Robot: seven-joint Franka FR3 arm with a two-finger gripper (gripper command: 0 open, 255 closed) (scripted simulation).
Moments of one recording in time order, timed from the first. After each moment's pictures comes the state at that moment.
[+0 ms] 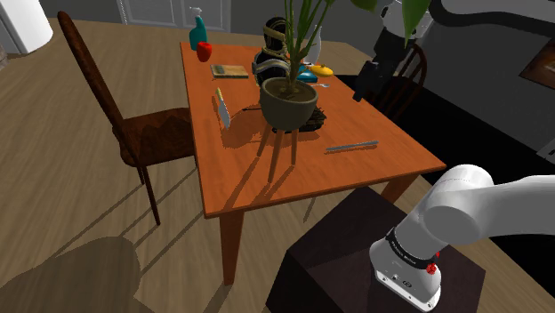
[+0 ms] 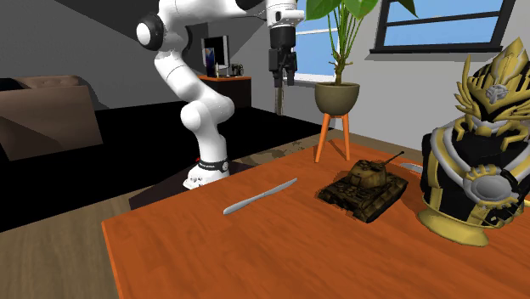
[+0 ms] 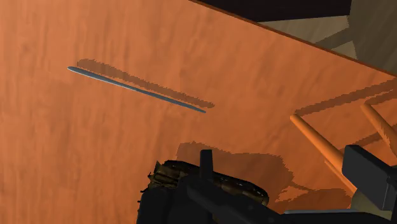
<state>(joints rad) 0.02 -0.82 0.00 -2.36 -0.06 1.64 0.04</state>
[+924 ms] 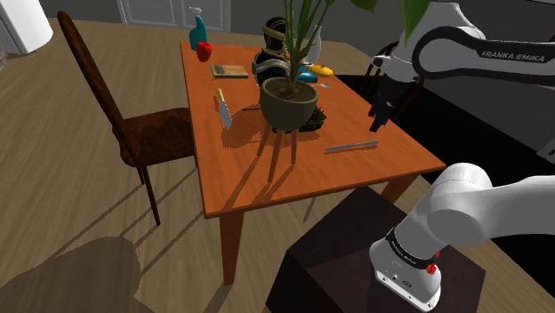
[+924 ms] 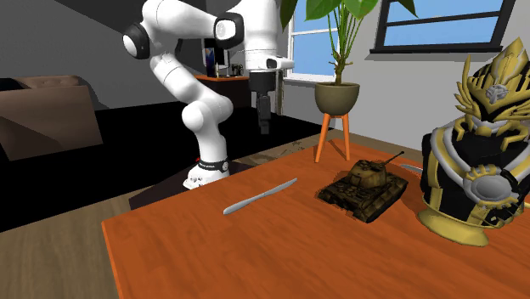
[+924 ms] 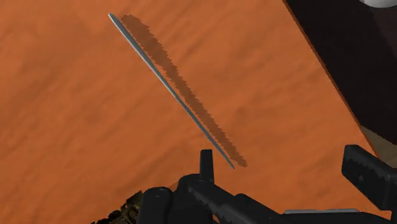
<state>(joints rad) 0.10 -0.86 -0.36 -2.61 -0.31 1.82 -0.65</state>
